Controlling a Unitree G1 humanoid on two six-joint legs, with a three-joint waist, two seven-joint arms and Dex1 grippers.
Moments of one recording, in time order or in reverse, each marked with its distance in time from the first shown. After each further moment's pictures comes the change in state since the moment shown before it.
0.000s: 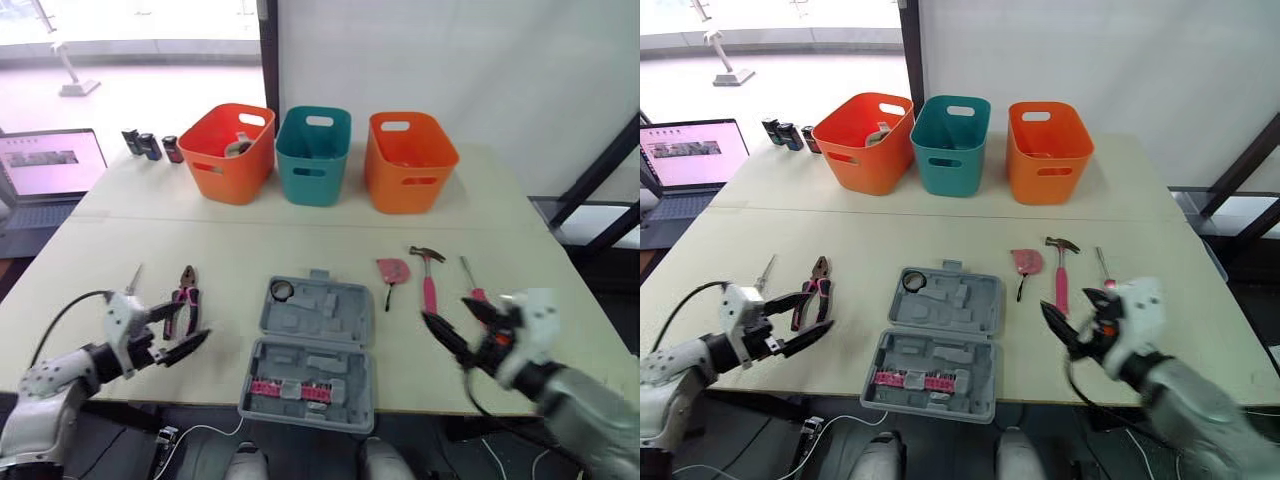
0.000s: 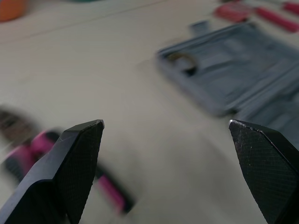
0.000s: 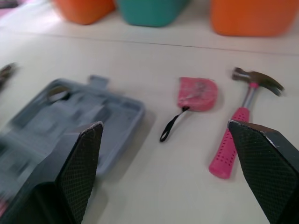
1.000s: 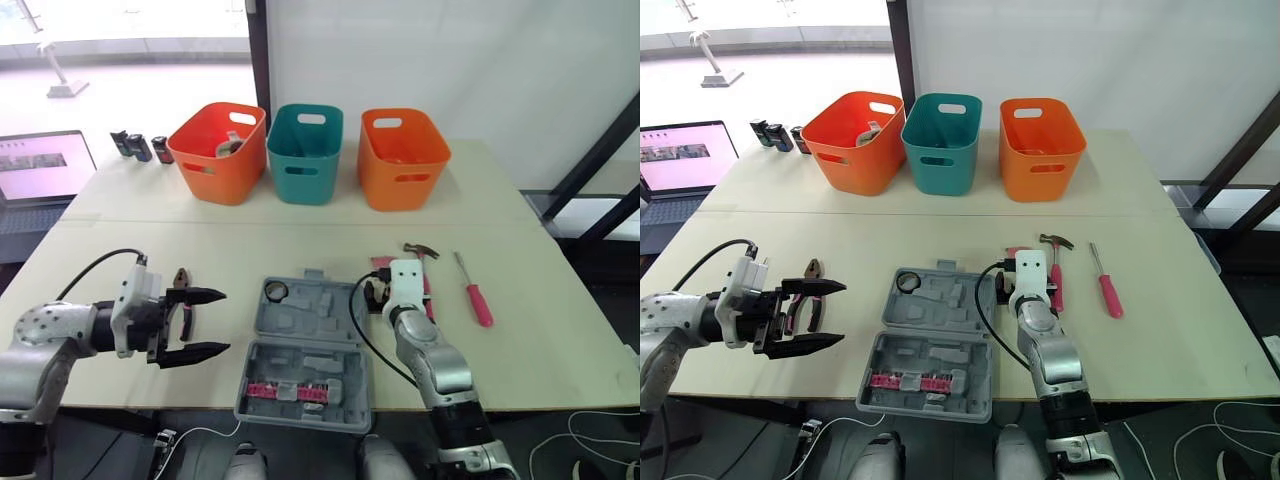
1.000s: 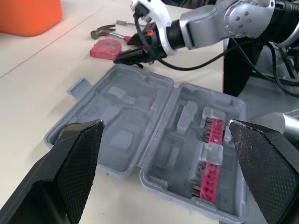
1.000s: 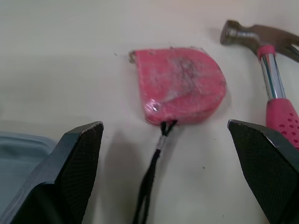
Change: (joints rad) left arm -0.130 0.187 -0.050 -0.102 -0.135 0.096 -0.310; right arm -0.495 0.363 0.289 0.899 -0.567 -0.312 -0.313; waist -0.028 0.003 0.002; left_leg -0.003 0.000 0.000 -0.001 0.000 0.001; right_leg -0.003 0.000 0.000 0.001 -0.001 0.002
